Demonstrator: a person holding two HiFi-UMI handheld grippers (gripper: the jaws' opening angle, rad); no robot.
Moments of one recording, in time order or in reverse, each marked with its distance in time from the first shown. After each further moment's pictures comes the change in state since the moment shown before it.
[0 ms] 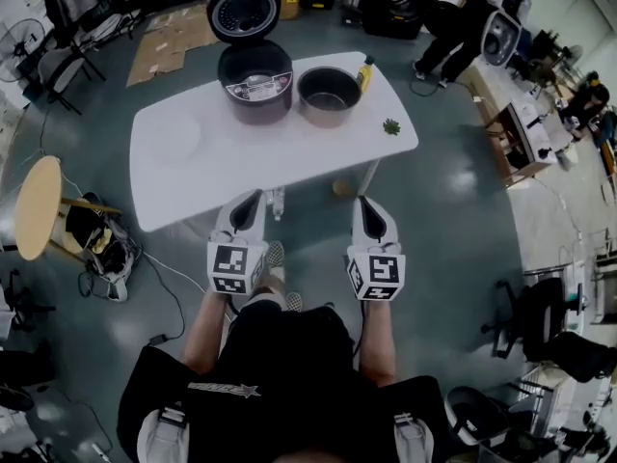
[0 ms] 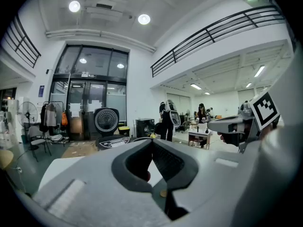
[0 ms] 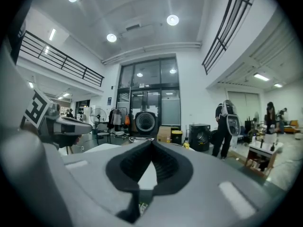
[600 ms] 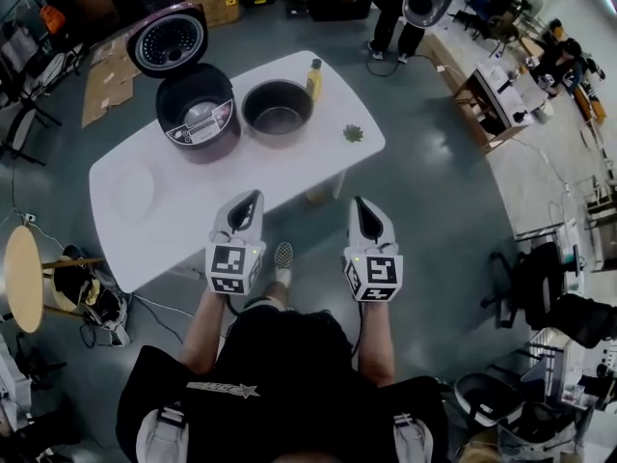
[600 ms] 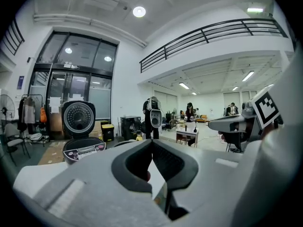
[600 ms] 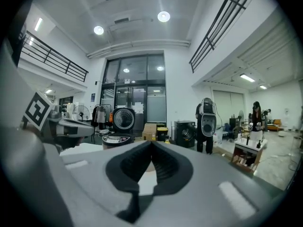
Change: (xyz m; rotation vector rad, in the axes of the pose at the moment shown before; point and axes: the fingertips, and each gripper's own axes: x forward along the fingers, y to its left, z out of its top) left arm 0.167 -0.036 0.008 0.014 0.030 -0.195; right arm 0.061 -0.119 -0.012 0.046 0.044 -0.178
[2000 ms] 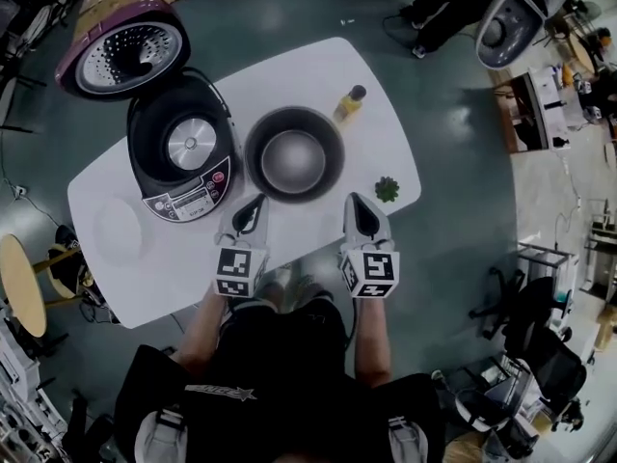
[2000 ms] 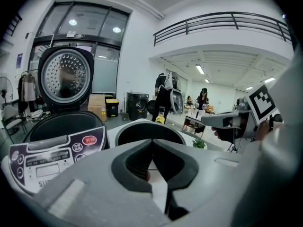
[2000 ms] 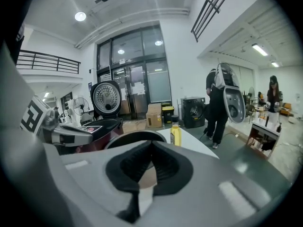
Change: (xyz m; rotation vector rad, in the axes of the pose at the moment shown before) left arm 0.234 0.145 -0.090 -0.142 0.276 0.018; right arm 0.307 -0.031 -0.065 0.087 0.258 0.092
